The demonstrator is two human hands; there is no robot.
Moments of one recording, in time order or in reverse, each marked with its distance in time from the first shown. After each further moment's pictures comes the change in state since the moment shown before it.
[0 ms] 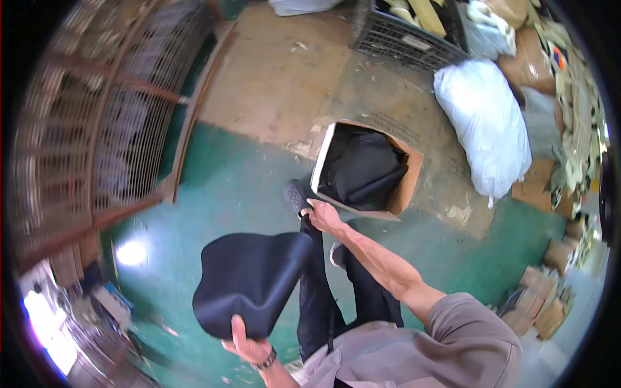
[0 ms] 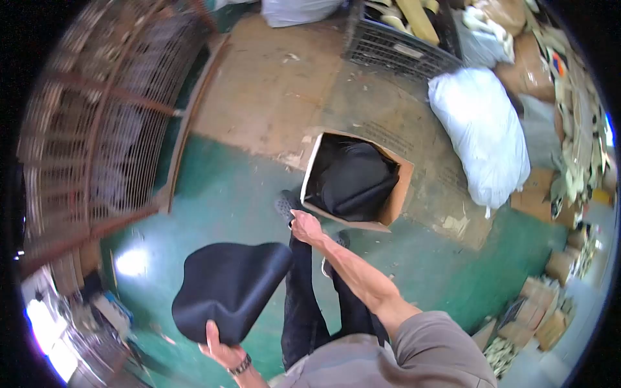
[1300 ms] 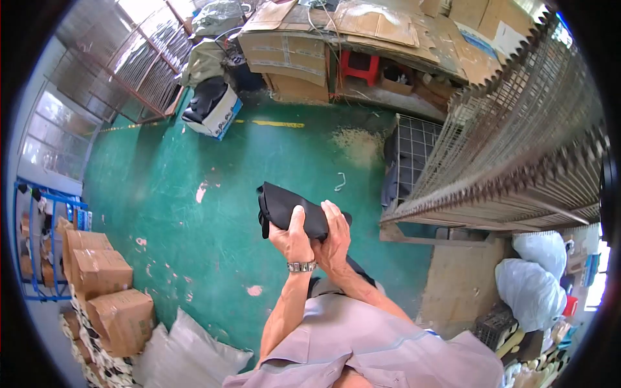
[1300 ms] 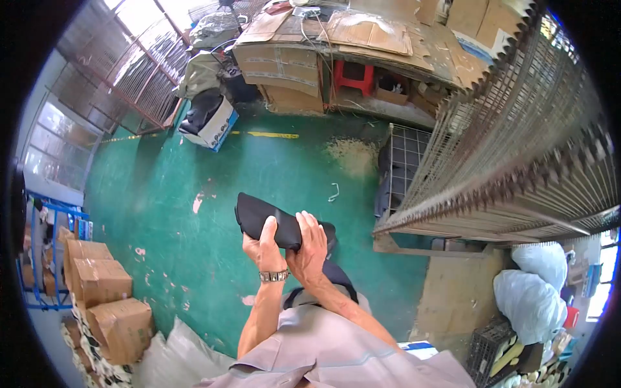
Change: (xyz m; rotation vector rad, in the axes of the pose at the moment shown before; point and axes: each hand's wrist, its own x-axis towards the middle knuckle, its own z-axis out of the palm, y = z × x) left_hand 0.607 0.448 -0.631 -0.631 0.932 0.303; right_hand -0.326 -1.081 0.524 0.137 -0.211 -1.357
